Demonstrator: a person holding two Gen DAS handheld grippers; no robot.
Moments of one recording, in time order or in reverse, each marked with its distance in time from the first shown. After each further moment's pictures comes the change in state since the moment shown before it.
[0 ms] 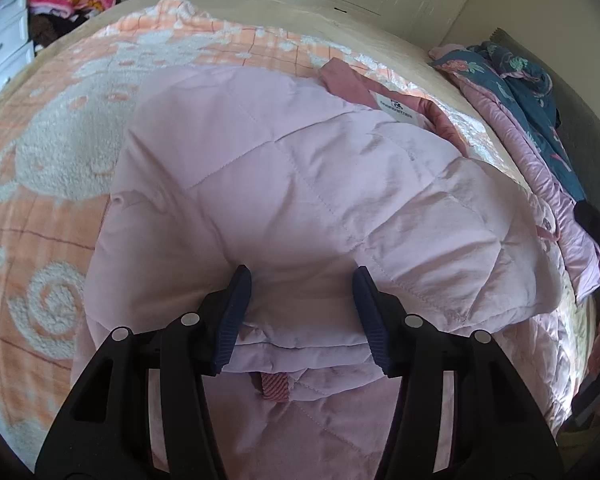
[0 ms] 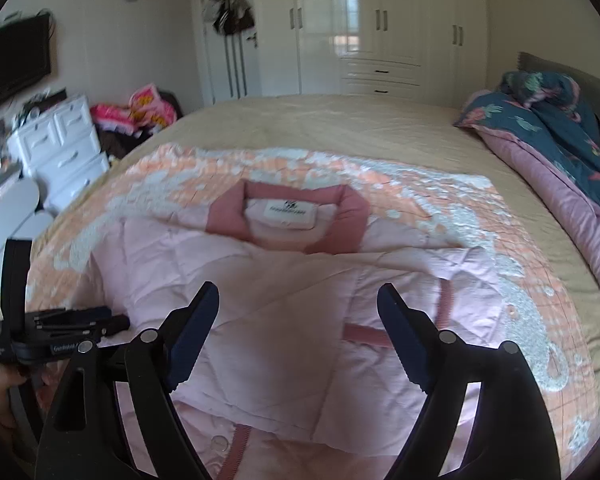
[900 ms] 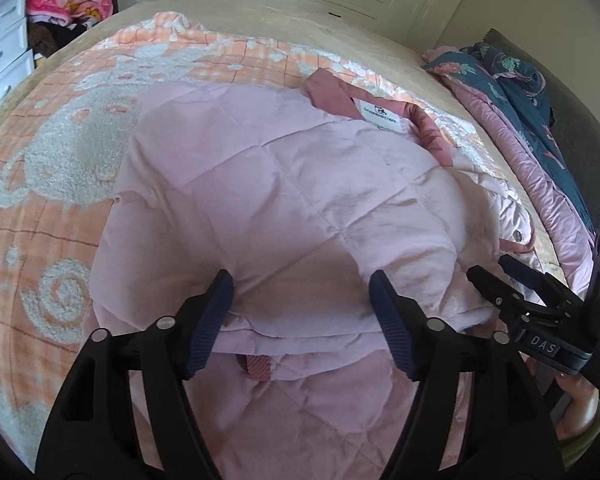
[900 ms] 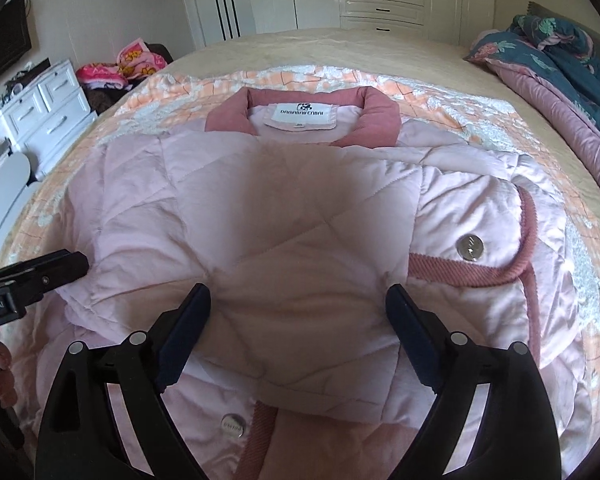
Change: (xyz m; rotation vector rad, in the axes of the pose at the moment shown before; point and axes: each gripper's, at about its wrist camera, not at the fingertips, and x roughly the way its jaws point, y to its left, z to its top) left arm -0.023 -0.016 -0.002 0.023 -0.018 0.001; right arm 0.048 0.011 -0.046 0.122 0.185 0.021
